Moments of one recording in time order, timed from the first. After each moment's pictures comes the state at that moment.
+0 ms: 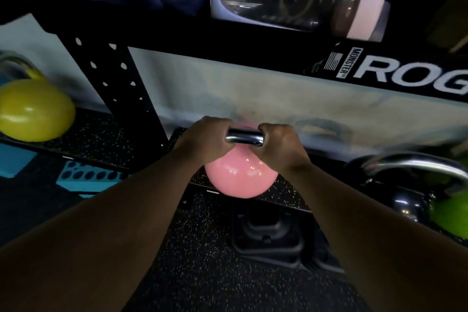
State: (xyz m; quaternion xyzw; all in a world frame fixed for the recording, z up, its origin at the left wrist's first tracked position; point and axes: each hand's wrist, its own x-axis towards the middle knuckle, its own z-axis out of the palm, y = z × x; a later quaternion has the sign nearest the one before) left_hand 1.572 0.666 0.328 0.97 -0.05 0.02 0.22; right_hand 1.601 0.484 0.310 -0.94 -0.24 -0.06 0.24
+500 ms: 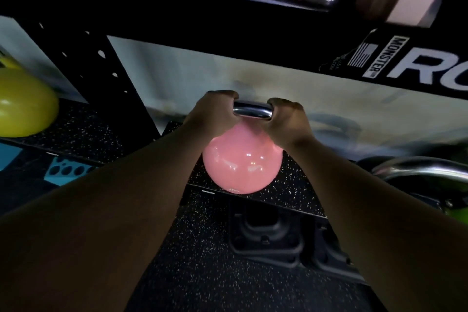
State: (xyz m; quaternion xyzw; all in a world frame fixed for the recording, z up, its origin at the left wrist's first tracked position) left_hand 1.649 0.658 0.313 0.97 -0.03 0.04 0.23; right_hand 1.663 0.485 0.307 -0.95 -0.16 -0.03 0.26
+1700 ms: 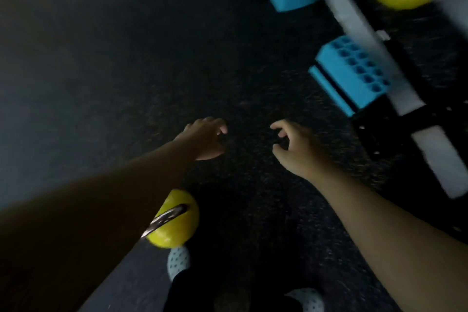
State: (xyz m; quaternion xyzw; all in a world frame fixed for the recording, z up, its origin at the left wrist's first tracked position) left_hand 0.934 0.972 0.176 0.81 0.48 -0.16 0.32; right_hand 1.153 0.851 0.197 -0.74 -0.57 0.31 0.15
